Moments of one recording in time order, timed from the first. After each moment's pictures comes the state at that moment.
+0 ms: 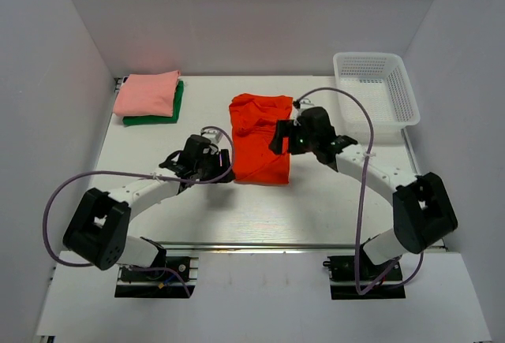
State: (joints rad) left arm -0.50 1.35 0.68 -0.13 0.15 -0.43; right arm 0.55 1.51 1.02 -0.12 -0.12 0.37
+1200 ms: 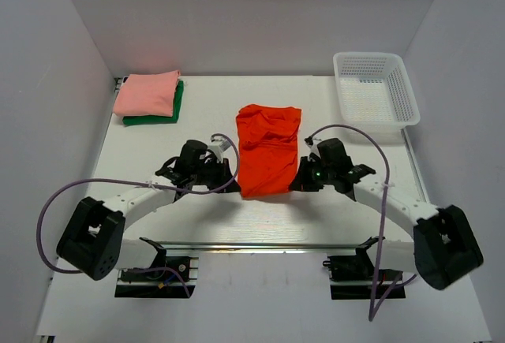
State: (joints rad) left arm -0.51 1.33 0.62 0.00 0.51 -0.42; right arm 0.52 1.29 0.66 -0.21 -0.34 0.48
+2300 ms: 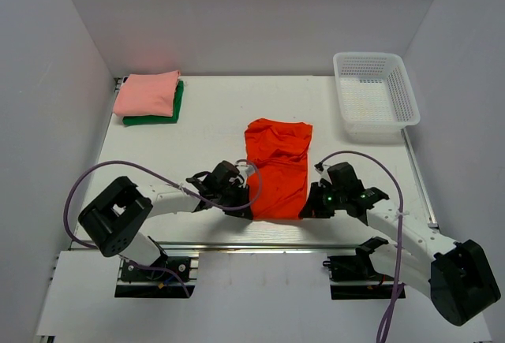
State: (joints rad) left arm -0.79 1.50 0.60 -0.03 0.36 -0.56; right arm 0.53 0.98 0.43 -0.40 -0.42 0.54
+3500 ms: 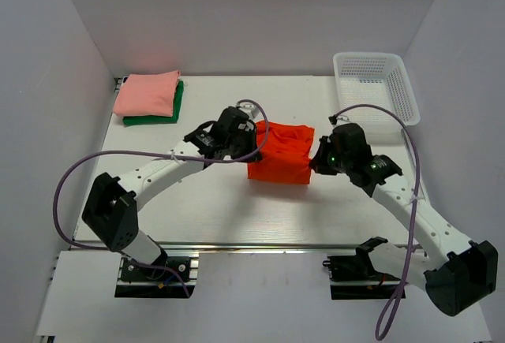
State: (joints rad) left arm -0.74 1.53 1.20 -0.42 0.11 -0.53; right arm 0.50 1.03 0.85 -0.55 -0.07 0.48
